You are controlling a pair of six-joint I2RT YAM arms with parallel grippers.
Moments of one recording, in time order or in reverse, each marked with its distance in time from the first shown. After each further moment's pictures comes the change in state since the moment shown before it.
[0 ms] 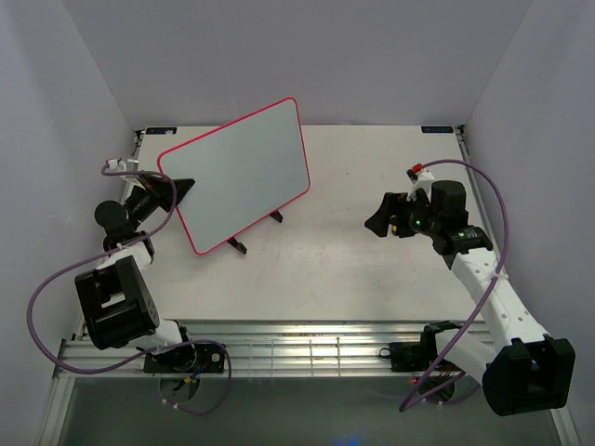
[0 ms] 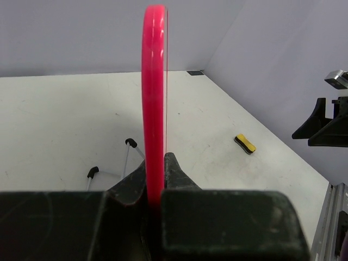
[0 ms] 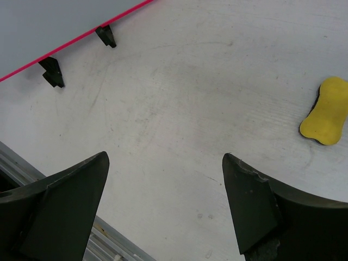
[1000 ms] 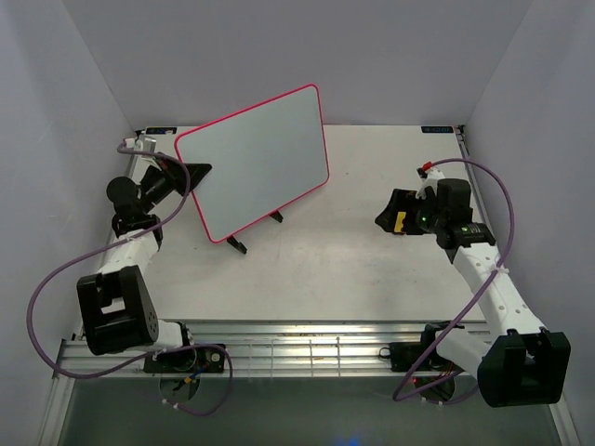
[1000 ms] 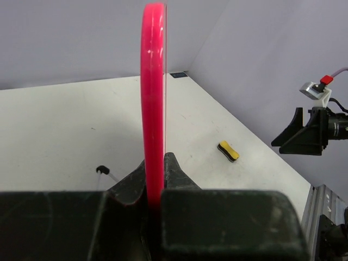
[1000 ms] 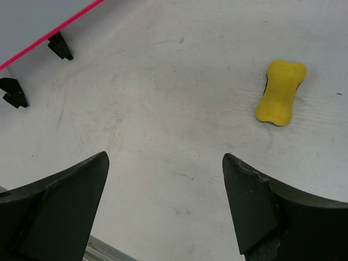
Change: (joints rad) left arm -0.206 -0.082 0.131 -0.336 -0.130 0.103; right arm -0.066 0.040 0.026 -0.049 0.101 0.000
